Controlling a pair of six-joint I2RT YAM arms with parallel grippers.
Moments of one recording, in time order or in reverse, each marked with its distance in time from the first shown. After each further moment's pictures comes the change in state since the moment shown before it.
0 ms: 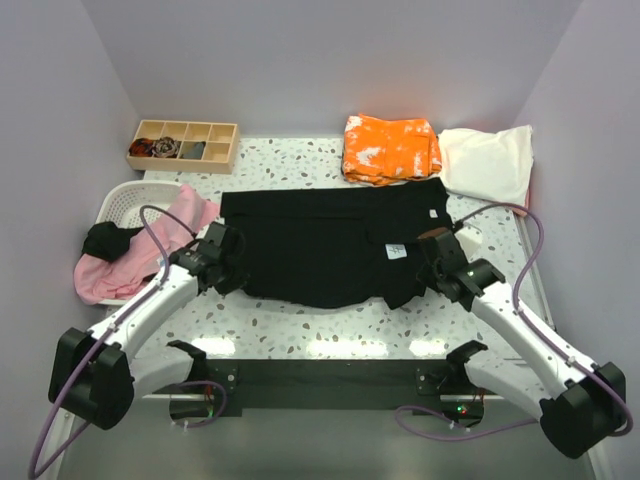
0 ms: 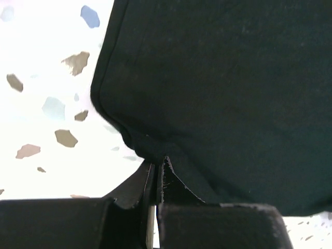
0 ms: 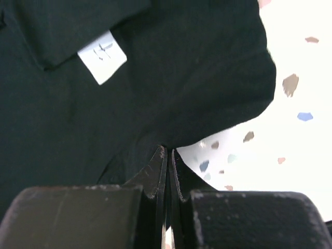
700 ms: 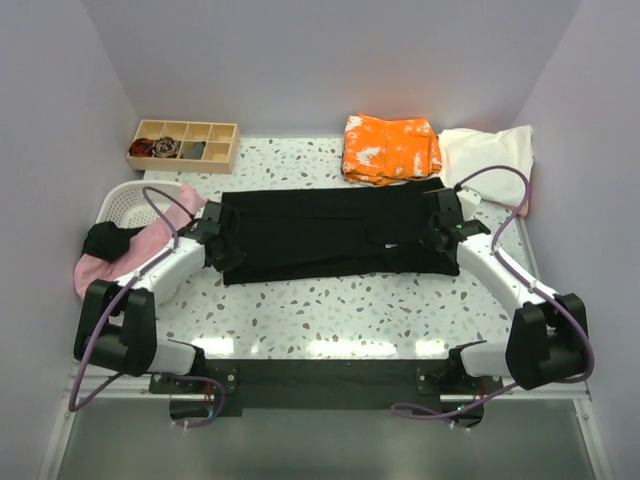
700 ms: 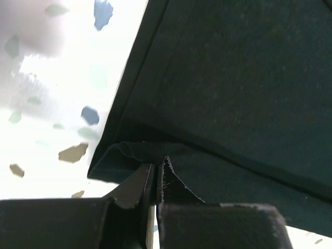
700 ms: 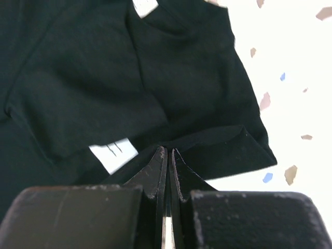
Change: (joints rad) left arm 0.148 0.273 0.093 0.196 -0.006 0.120; right arm -0.215 0.385 0.179 0.258 0.006 -0.236
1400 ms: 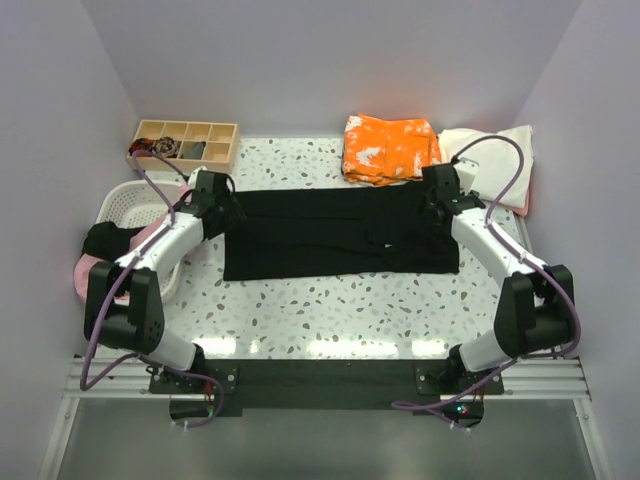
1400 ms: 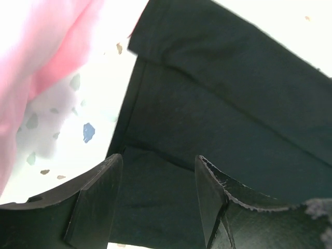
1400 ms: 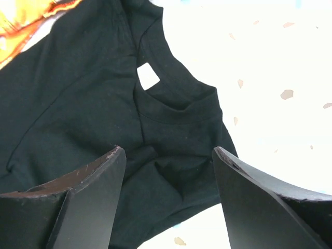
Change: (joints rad) left arm 0.061 0.142 0.227 0.106 -0.079 0.131; right arm -0.034 0.200 0.219 0.050 0.118 -0.170
